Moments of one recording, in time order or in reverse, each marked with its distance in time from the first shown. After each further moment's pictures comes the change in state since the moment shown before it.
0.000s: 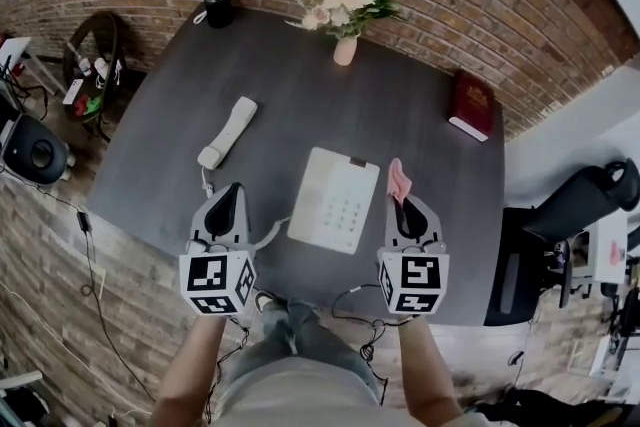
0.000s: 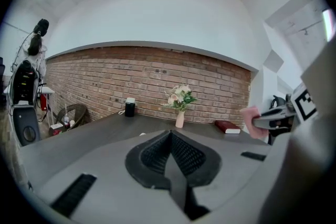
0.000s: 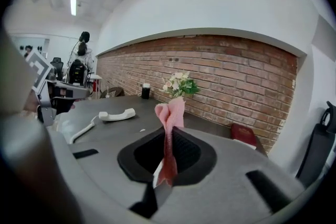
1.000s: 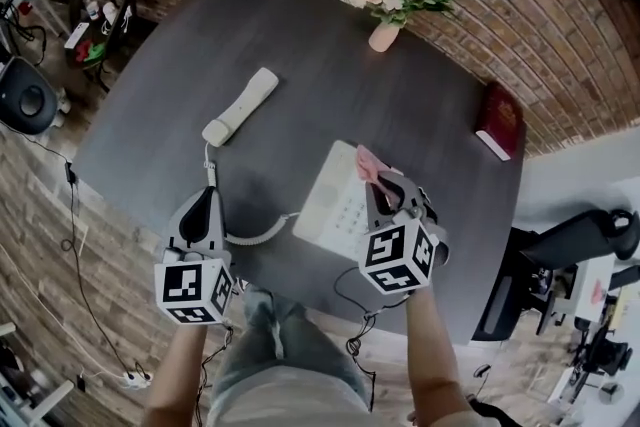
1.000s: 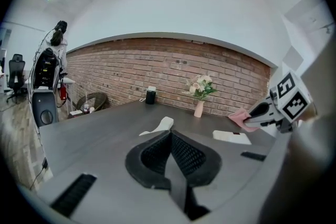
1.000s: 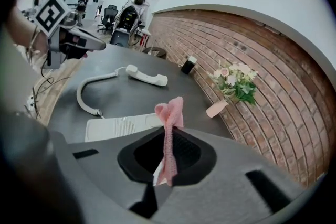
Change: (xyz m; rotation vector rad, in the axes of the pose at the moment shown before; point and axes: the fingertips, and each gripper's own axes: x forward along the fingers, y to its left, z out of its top) left arm -0.016 0.070 -0.056 -0.083 0.067 0.166; right arm 0.095 0.074 -0.026 -0.616 0.285 0.292
